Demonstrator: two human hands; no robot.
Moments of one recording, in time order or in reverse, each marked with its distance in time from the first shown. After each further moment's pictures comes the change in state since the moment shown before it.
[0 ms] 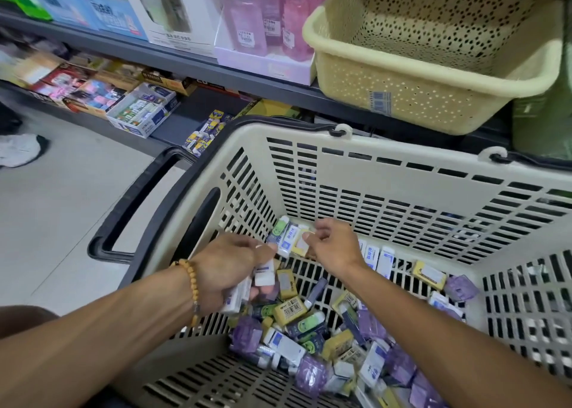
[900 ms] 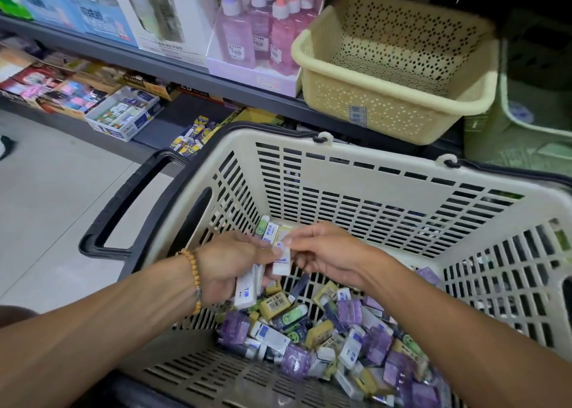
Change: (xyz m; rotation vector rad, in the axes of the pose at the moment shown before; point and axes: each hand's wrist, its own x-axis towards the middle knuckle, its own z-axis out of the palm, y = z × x) left_hand 0.001 0.000 0.005 -0.077 -0.162 0.000; right_hand -0.043 -0.047 -0.039 0.376 -0.501 0.193
